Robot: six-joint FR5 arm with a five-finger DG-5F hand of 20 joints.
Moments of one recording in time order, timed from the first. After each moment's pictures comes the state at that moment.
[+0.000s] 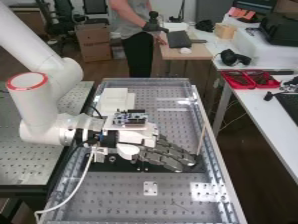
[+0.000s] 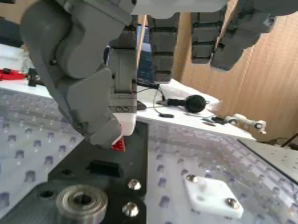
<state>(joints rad) 1.32 -2.10 -1.83 -2.43 -1.78 -1.02</state>
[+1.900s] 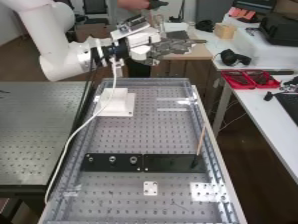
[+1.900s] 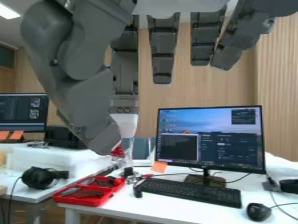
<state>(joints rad) 1.64 -1.84 -1.88 -2.39 -1.76 -0.77</state>
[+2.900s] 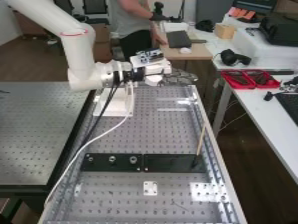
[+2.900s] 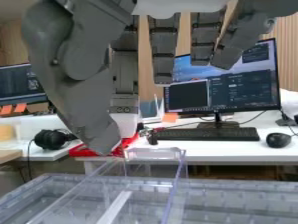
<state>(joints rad) 1.72 -2.05 -1.79 -2.45 -1.67 -0.69</state>
